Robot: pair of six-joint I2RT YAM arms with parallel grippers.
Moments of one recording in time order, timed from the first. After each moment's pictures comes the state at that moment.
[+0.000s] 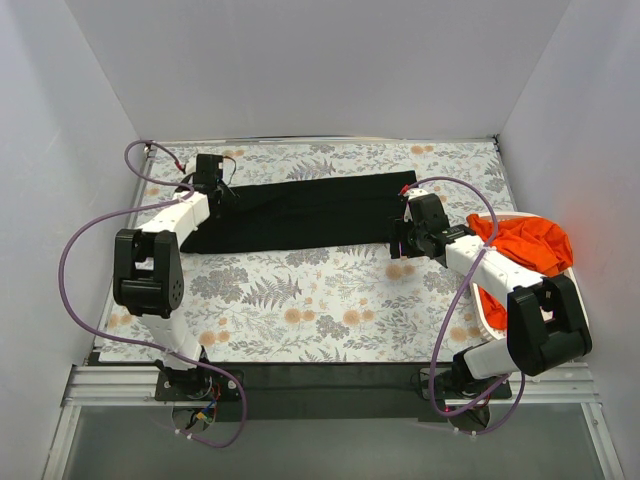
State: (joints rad) left arm -0.11 1.79 1.29 -0.32 -0.20 -0.71; right arm 0.39 1.41 0.85 -0.32 0.05 0.18
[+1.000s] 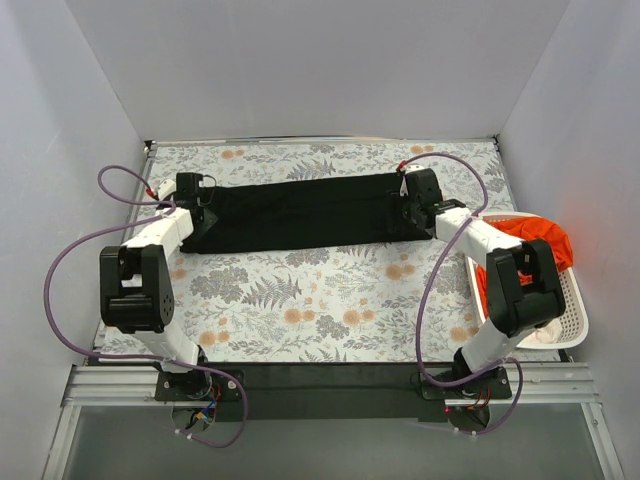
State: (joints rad) left arm 0.00 1.67 1.09 -0.39 -0.33 -0.80; right arm 0.34 1.62 1.06 -0.27 0.04 0.16
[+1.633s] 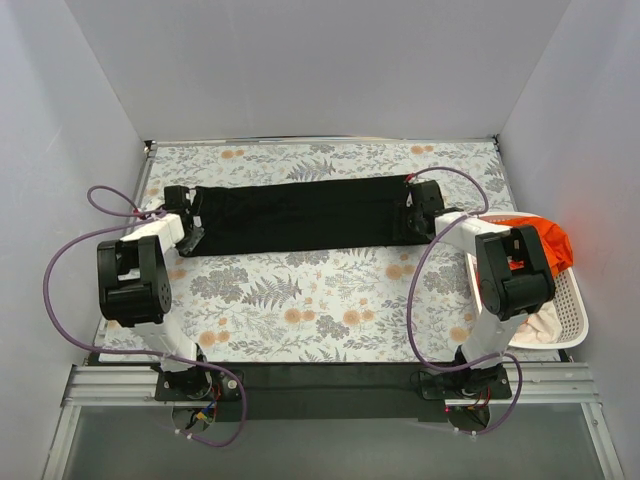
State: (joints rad) left arm 0.12 1.74 1.02 -0.38 -0.33 -0.85; right arm 0.27 1.77 1.01 -0.17 0.02 0.22
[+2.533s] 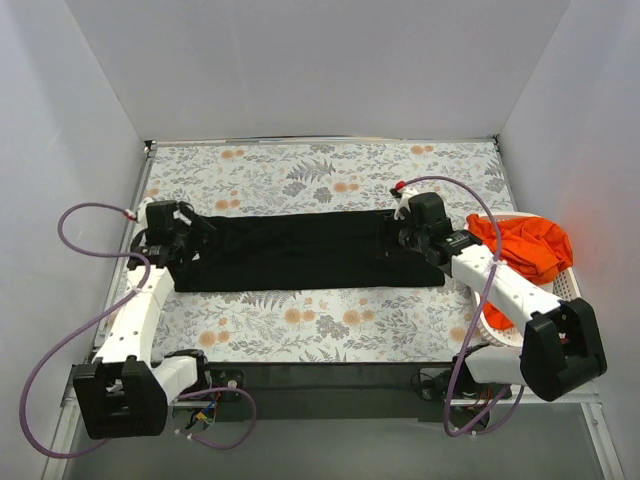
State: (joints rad) left arm 0.07 1.07 0.81 -0.49 -0.10 -0.80; right arm 0.45 1.26 0.84 -0.29 -0.26 0.35
